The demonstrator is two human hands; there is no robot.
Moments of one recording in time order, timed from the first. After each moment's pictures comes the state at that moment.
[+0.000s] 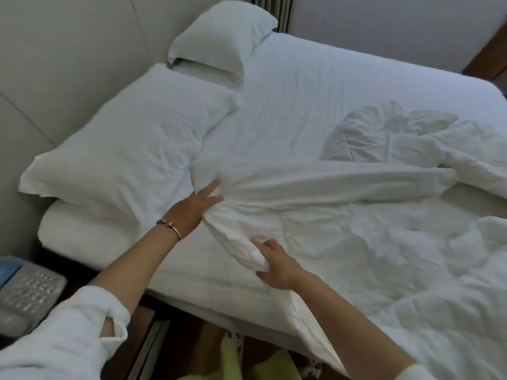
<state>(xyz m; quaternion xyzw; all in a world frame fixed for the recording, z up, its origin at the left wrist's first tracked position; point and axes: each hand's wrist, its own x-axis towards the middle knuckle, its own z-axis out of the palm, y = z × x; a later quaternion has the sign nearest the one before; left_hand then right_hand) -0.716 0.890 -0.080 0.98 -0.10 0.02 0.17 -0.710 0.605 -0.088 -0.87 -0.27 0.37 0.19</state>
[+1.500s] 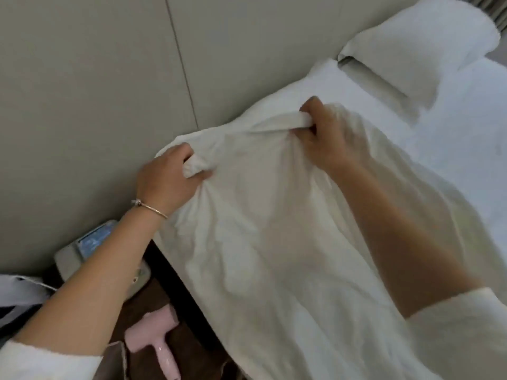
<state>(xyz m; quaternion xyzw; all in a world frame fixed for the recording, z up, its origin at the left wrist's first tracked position) -0.756 1.210 -0.037 0.87 0.43 0.16 0.19 -0.509 1.080 0.004 -0.78 -0.49 0.10 0.39</state>
